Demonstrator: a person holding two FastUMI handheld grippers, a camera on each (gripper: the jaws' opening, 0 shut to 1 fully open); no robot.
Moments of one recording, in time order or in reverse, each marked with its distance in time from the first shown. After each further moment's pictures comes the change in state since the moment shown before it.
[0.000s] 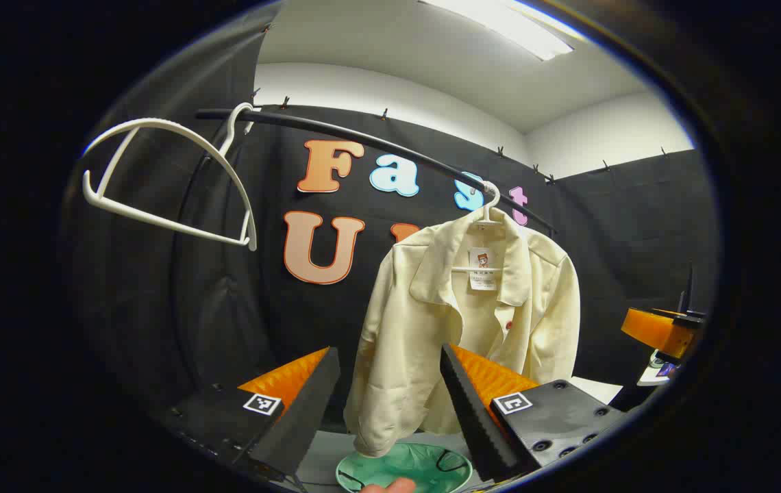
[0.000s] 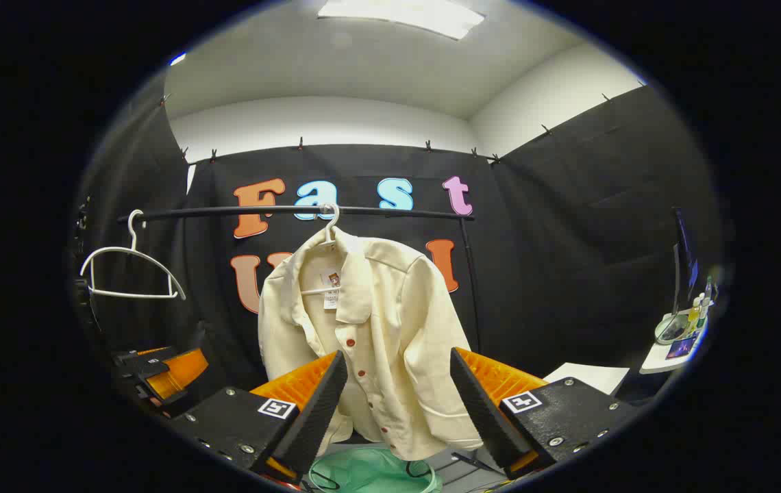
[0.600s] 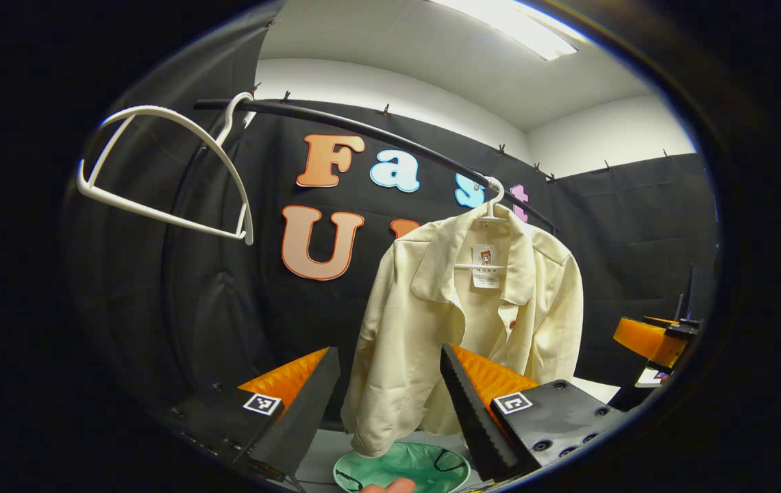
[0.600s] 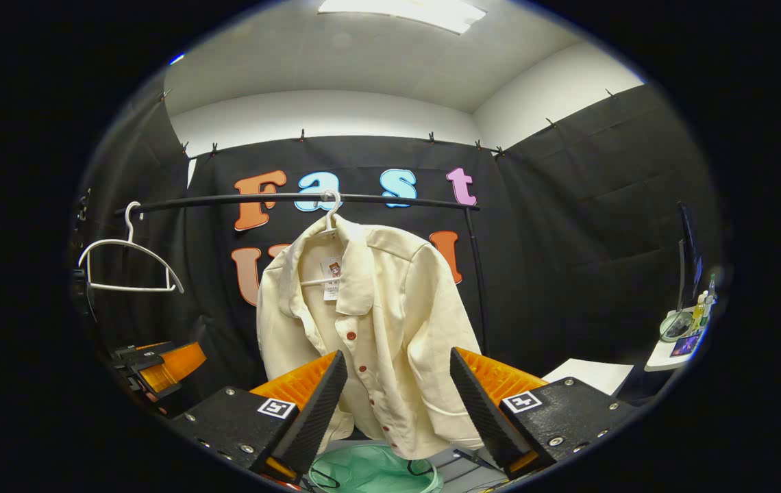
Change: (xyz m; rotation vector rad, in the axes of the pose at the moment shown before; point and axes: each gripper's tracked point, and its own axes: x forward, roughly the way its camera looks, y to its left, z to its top) left arm 0.010 0.004 -0.004 -0.016 0.016 -0.004; right arm 0.013 0.008 -0.013 -0.001 0.026 0.013
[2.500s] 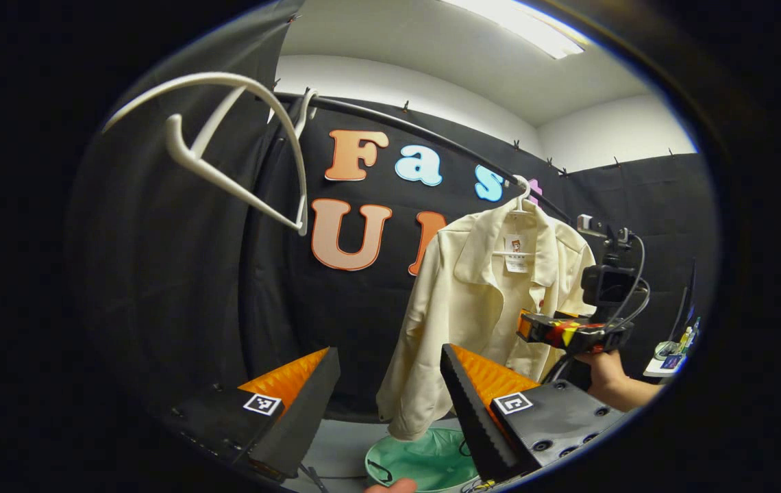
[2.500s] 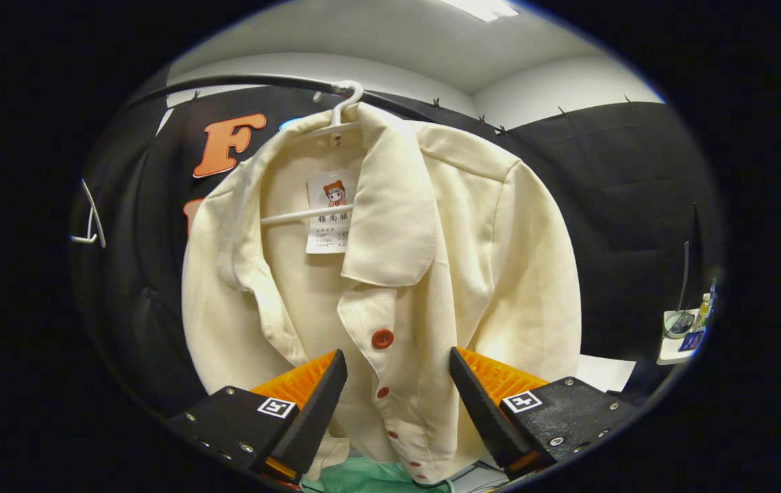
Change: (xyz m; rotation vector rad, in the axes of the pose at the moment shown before) left arm -0.050 0.084 -0.014 0.001 0.051 0.039; right arm 0.205 0.059 -0.104 -0.112 0.114 -0.197
